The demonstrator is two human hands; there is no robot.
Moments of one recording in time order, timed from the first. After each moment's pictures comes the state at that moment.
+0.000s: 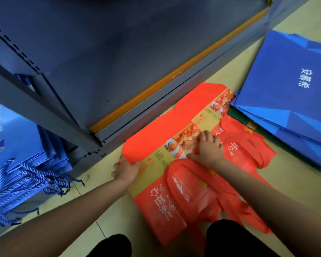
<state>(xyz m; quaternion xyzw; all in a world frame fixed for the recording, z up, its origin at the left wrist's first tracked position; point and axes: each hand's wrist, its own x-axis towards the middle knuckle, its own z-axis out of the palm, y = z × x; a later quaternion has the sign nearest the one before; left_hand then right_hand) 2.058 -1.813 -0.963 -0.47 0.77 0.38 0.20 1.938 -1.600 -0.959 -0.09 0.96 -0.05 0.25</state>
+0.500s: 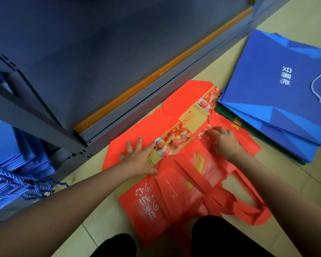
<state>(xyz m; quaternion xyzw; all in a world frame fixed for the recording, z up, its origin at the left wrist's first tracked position) 2.014 -1.783 -0.951 -0.08 0.91 0.16 0.38 1.907 -1.522 -0.962 -0.13 0.97 -0.07 0.19</state>
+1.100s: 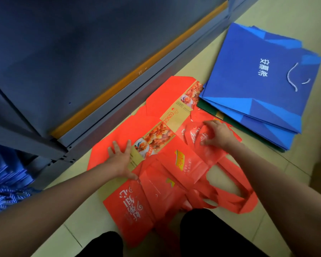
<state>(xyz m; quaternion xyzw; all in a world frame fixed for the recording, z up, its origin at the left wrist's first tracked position) 2.010 -1.780 -0.959 -0.12 0.89 0.11 0.43 1.883 -1.477 -0.959 -0.10 0.96 -0.13 0.23</state>
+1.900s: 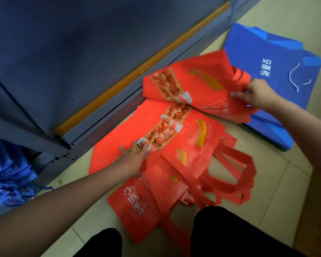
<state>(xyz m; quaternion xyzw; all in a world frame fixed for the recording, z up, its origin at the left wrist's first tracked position) 2.006 -1.755 -0.961 0.01 0.90 0.02 0.44 1.825 -1.455 -0.845 -0.18 0.98 -0.11 0.06</state>
